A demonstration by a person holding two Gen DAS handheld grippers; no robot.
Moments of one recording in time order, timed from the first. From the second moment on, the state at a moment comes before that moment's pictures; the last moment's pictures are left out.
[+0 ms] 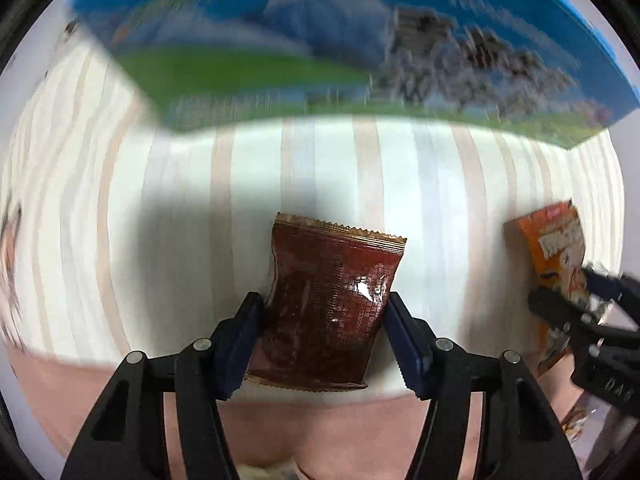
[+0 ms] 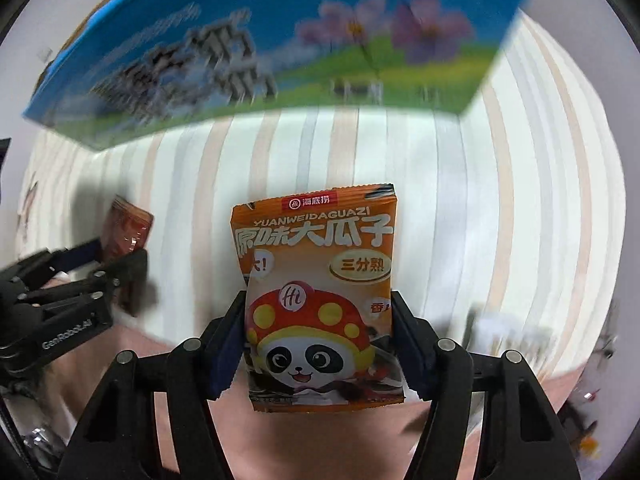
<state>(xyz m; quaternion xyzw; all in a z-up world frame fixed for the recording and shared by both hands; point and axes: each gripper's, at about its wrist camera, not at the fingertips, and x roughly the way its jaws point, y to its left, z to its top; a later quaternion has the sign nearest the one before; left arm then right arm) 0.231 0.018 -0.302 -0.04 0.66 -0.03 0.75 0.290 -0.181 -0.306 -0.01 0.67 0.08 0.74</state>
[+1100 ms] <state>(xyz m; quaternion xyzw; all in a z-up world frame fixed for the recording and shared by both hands) 0.170 -0.008 -0.359 -0.07 0.71 -0.01 0.70 0.205 -0.156 -0.339 0.09 0.71 0.06 0.70</state>
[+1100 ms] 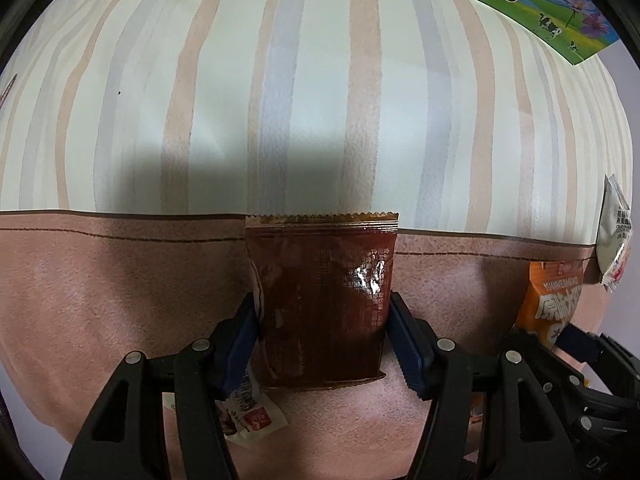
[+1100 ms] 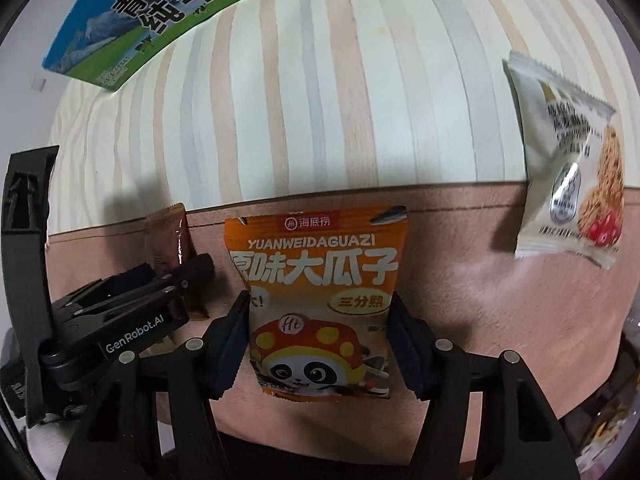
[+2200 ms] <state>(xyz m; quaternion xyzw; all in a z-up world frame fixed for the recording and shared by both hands) 0.355 0.026 -0.107 -0.14 0.58 -0.10 0.80 0.383 -0.178 -0.113 0.12 0.54 0.14 0.82</state>
